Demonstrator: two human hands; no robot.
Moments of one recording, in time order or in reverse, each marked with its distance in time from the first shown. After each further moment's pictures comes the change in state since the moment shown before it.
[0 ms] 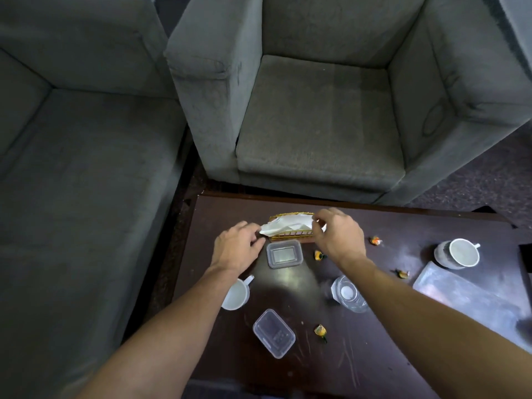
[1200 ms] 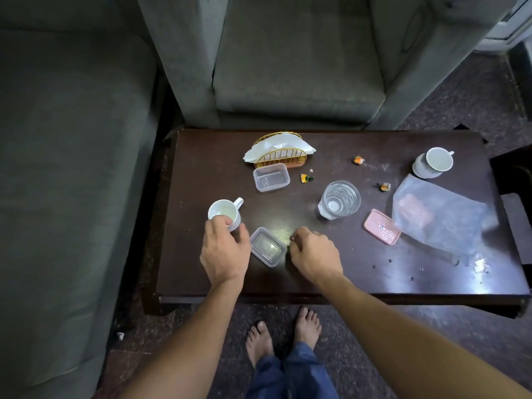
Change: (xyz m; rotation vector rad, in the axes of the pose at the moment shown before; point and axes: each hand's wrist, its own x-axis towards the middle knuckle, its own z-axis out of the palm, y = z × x) left_hand -0.172 0.013 0.060 -0.203 0.354 -0.366; right_hand -0.202 0.000 0.074 0.034 -0.271 0.210
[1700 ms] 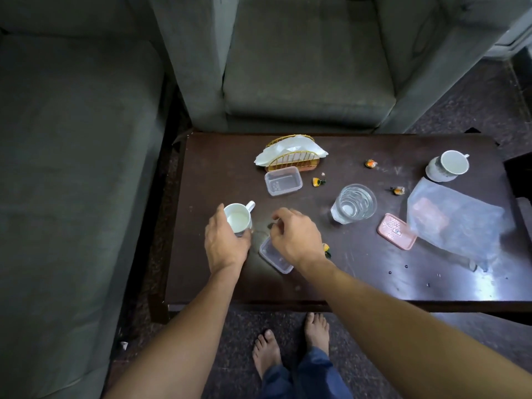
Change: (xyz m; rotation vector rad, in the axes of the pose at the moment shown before) left_hand 0.047 -0.035 0.015 -0.034 -0.178 -0.049; right_hand 0.030 -0.068 0.009 0.144 0.120 -0.155
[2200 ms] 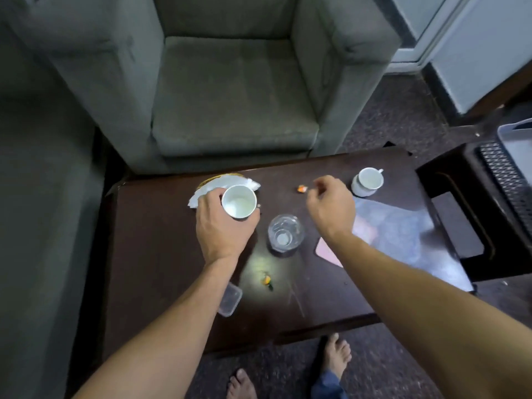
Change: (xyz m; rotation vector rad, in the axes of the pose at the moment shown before) left_hand 0.004 0.179 0.030 -0.241 0.135 0.298; right_hand 0.057 0.115 -0.170 0.132 0.498 0.336
